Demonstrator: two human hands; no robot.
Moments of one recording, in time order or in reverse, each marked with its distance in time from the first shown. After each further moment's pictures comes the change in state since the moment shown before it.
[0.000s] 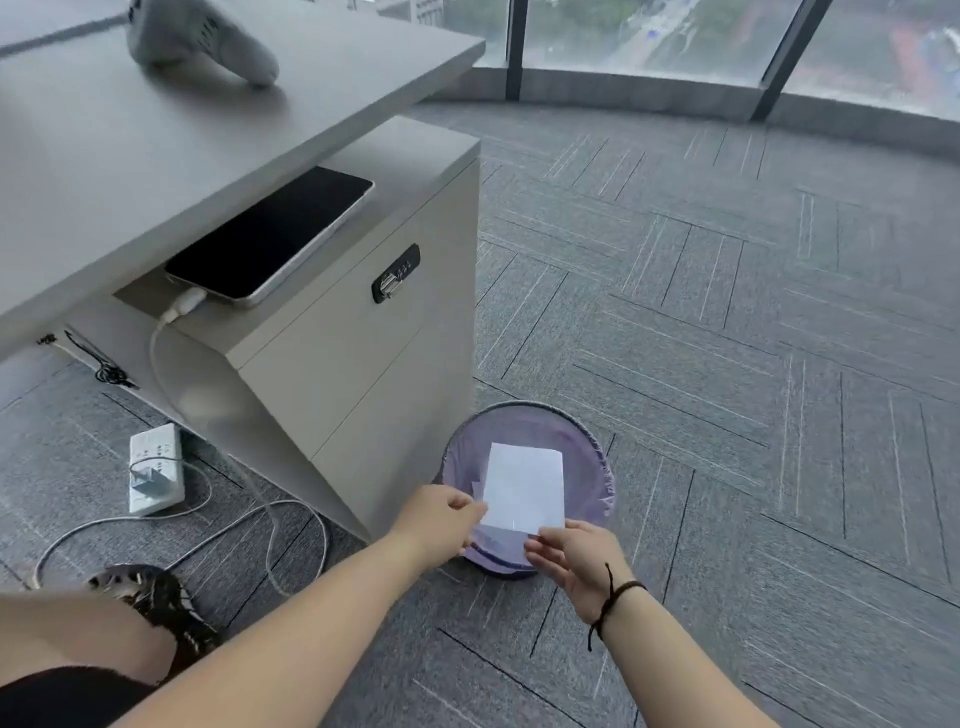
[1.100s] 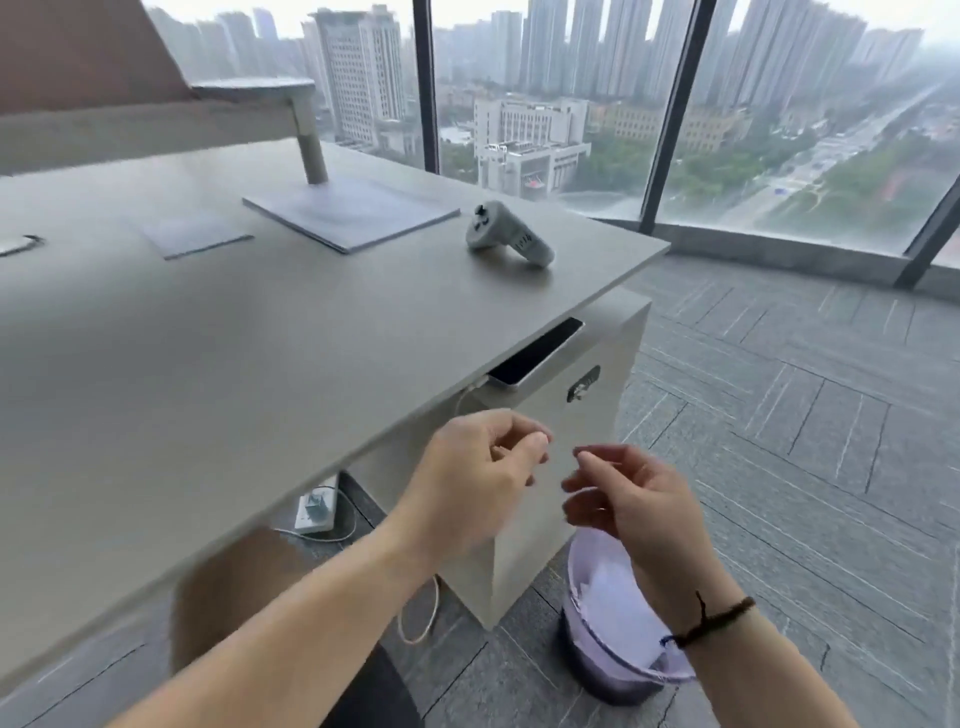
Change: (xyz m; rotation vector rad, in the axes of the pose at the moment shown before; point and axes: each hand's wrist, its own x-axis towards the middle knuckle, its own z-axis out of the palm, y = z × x) left_hand -0.212 0.079 -0.151 -0.113 0.471 0.604; right_hand -0.227 -0.077 0.154 -0.295 -0.449 -0.708
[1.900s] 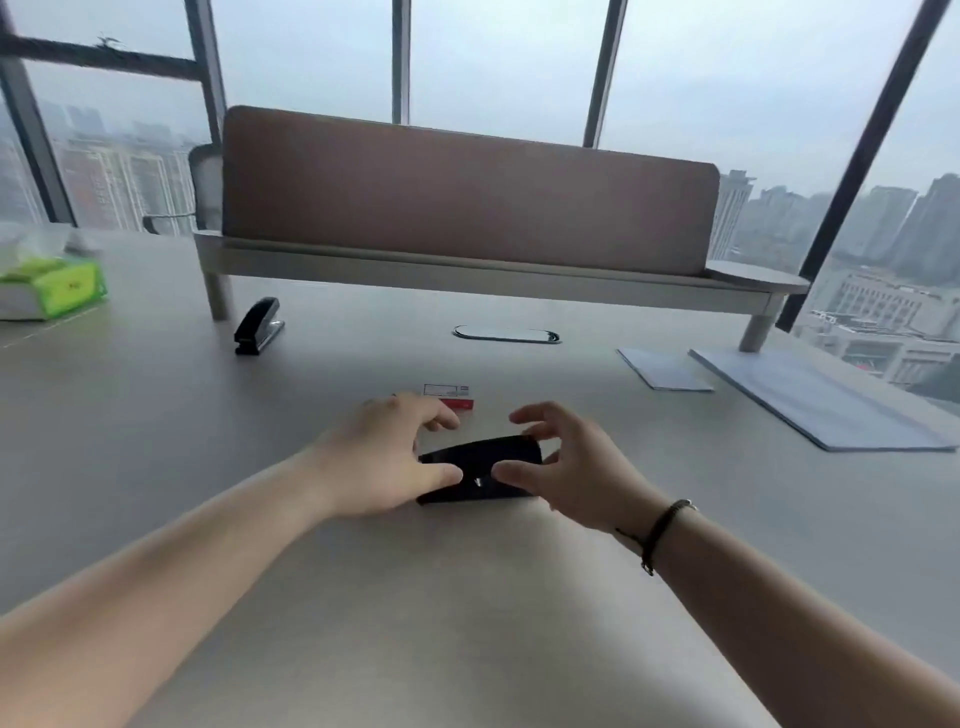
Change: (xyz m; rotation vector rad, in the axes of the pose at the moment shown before) left_hand -0.207 -0.027 -0.415 0.793 0.543 -0.341; right_hand -0.071 -0.054 0.442 -0.753 -0.944 -0.536
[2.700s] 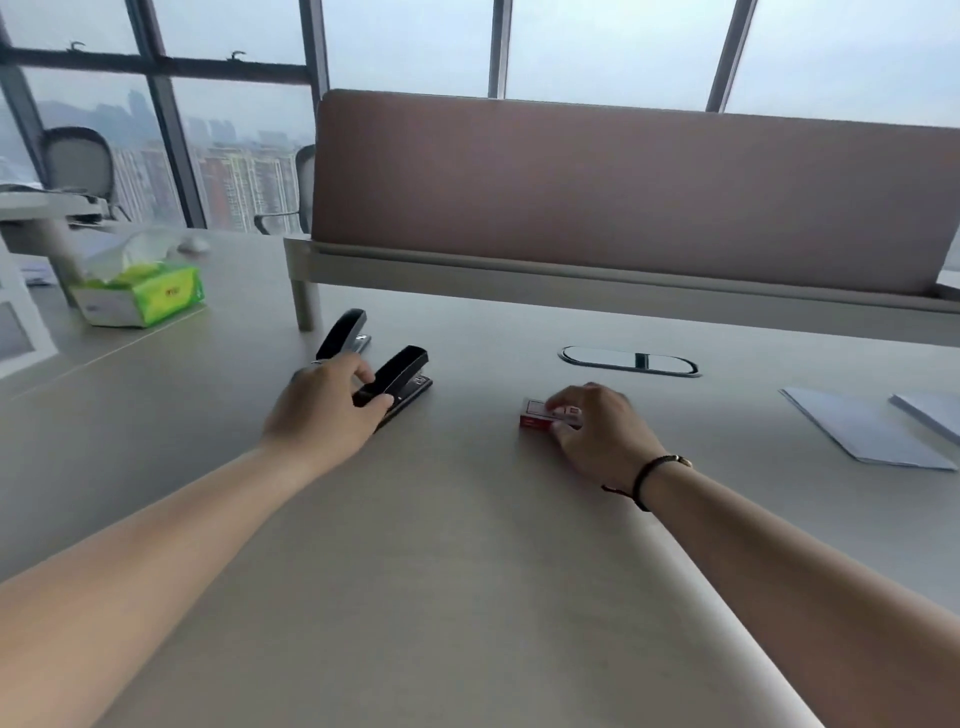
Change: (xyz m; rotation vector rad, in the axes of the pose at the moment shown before) left_hand 0.092 -0.187 -0.030 0.048 0.491 -0.343; right_hand 0.204 0.012 0.076 -0.374 0.046 -0.170
